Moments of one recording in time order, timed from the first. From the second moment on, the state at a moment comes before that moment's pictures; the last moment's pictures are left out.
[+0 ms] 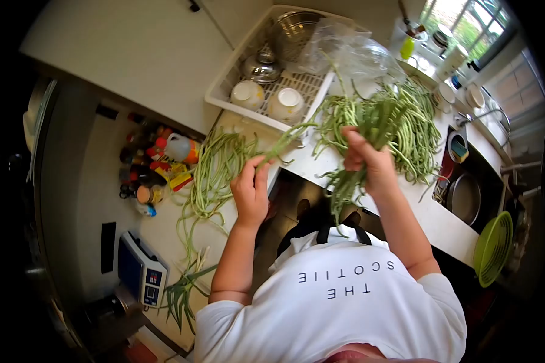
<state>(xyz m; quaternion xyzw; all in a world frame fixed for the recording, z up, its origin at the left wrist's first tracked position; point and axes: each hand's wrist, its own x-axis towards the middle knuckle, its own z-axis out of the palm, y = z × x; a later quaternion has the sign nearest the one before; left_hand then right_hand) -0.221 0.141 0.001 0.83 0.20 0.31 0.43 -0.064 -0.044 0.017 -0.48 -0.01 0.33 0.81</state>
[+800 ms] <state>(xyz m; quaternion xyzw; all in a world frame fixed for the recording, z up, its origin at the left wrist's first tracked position) -0.232 0.049 0.002 0.60 0.17 0.08 0.78 -0.065 -0.074 0.014 -0.32 -0.04 0.41 0.85</state>
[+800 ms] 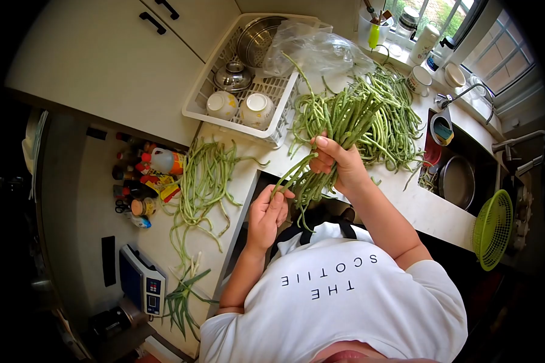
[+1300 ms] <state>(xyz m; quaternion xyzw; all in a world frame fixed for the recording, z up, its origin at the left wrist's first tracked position) -0.206 0.028 0.021 0.82 0.14 0.08 0.54 -0.063 -0.071 -0.001 -0.42 -0.03 0.40 0.81</state>
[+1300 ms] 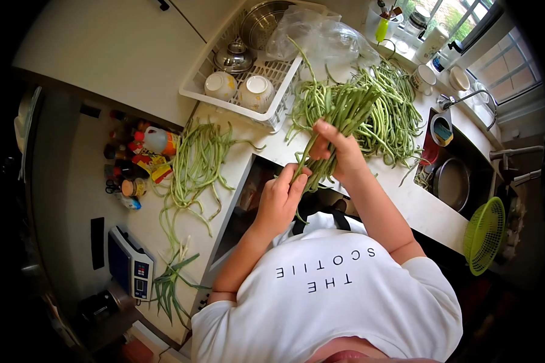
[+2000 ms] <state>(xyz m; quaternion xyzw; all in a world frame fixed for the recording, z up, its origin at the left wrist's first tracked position) -0.271 0.200 -0.169 0.85 0.43 0.18 0.24 0.013 -0.217 0.051 -0.16 -0.18 0.19 0.95</state>
